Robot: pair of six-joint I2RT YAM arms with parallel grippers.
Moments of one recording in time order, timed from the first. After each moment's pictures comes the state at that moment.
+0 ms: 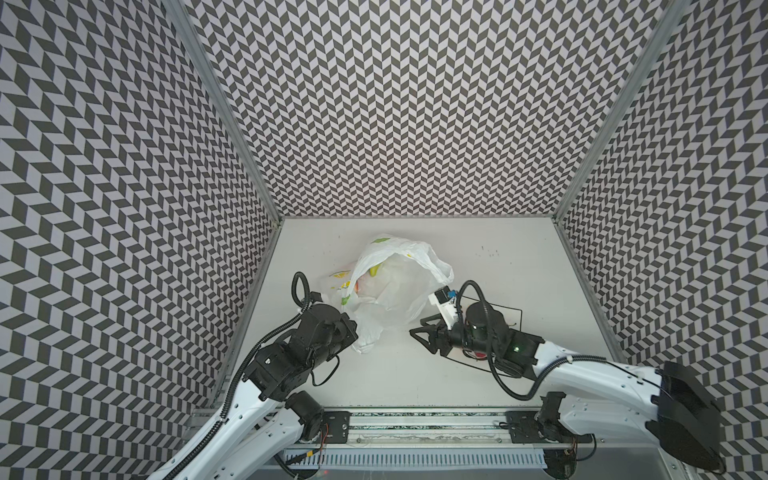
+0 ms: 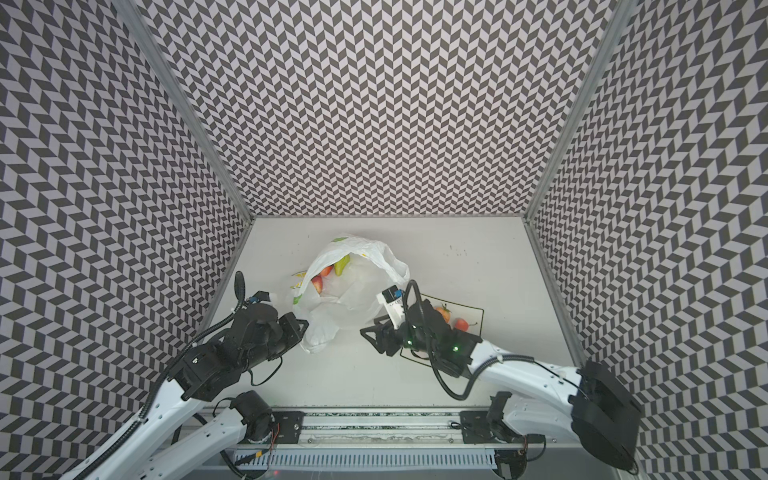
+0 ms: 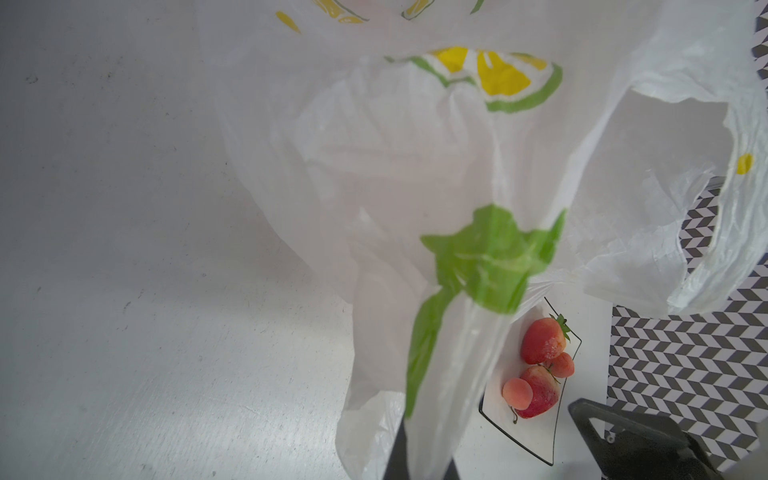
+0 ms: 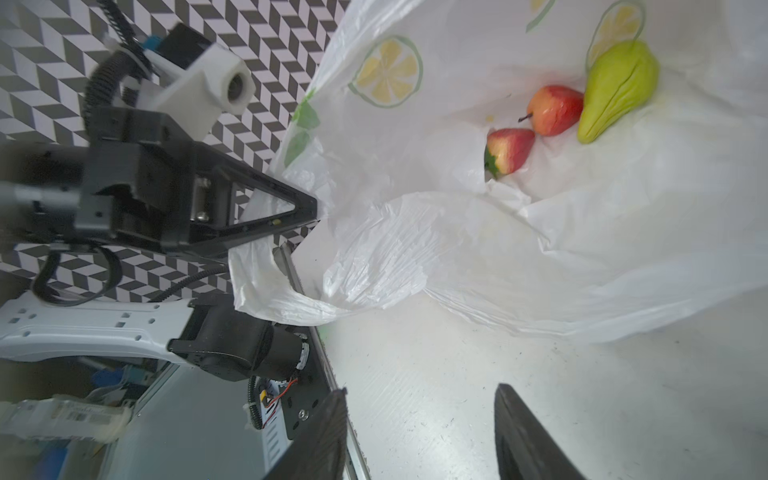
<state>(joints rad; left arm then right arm) -0.66 0.64 0.75 -0.83 -0.14 -1.09 0.96 1.22 0.65 0.17 -0.24 0.54</state>
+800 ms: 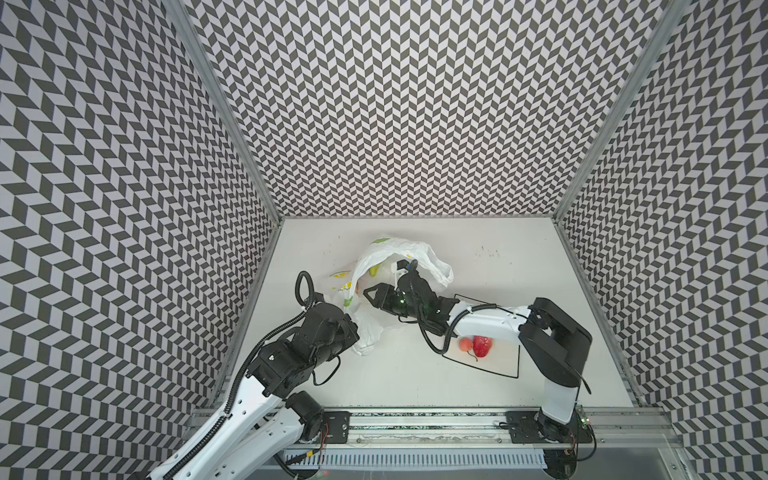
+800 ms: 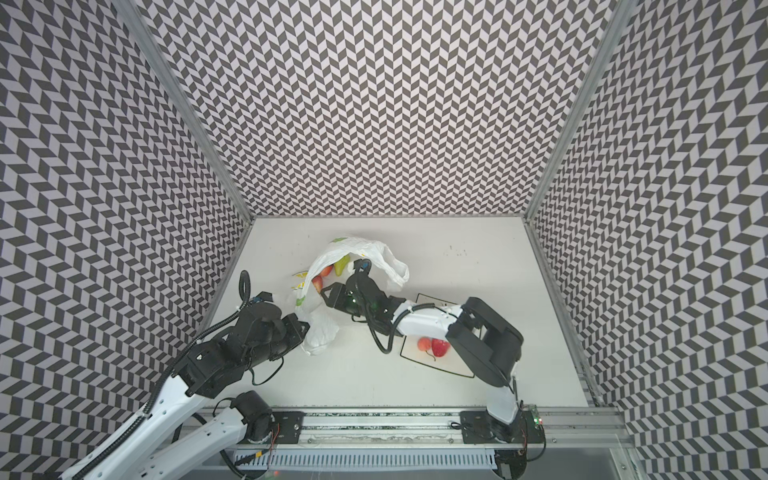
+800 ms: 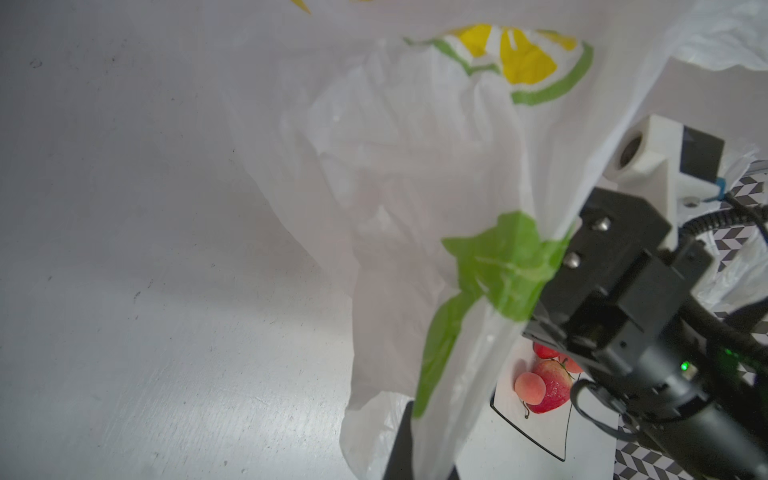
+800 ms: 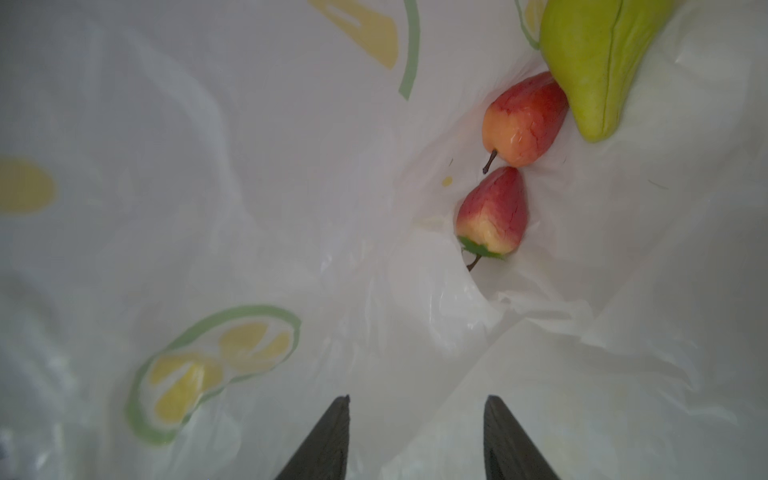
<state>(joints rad) -0.66 0.67 0.75 -0.86 -0.12 -1.09 0.95 1.93 1.22 0.31 -0.06 1.17</state>
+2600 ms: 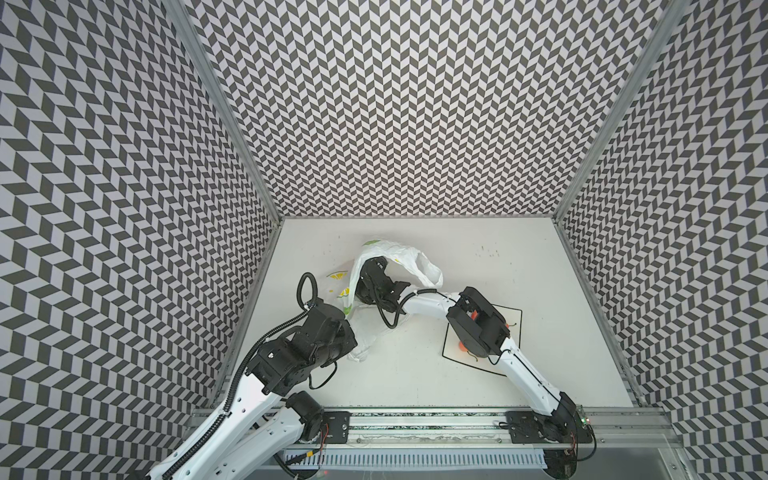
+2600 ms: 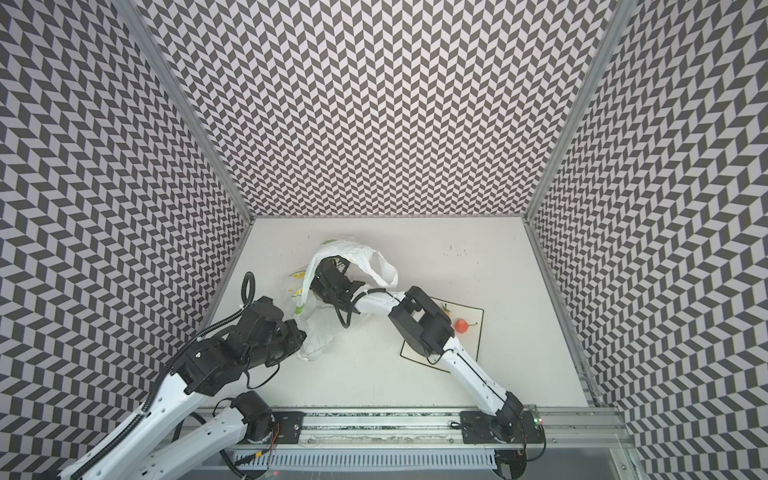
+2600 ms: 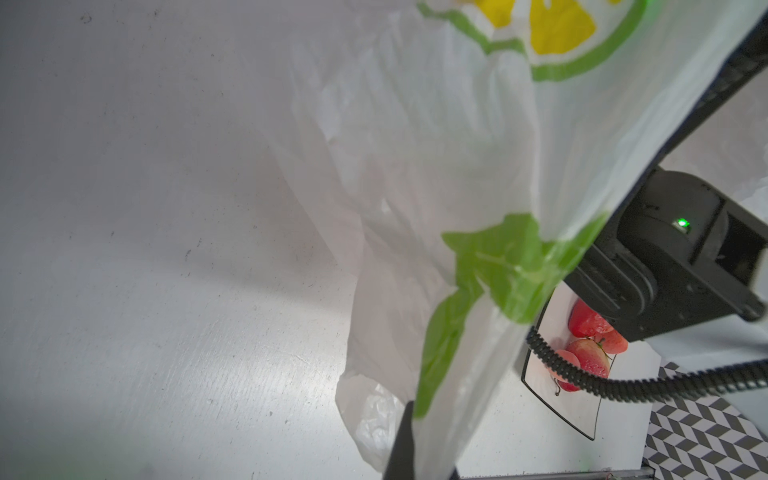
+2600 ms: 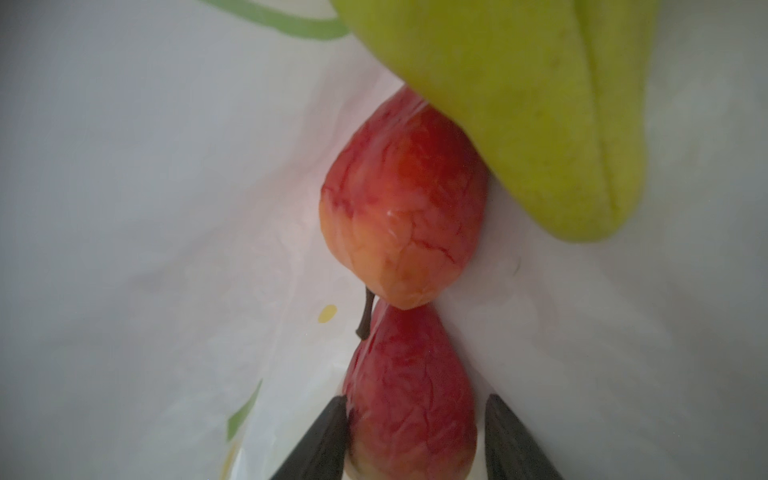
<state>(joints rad) -0.66 0.68 0.78 -0.98 -0.10 -1.09 0.93 2.55 1.96 0.05 0.01 1.43</state>
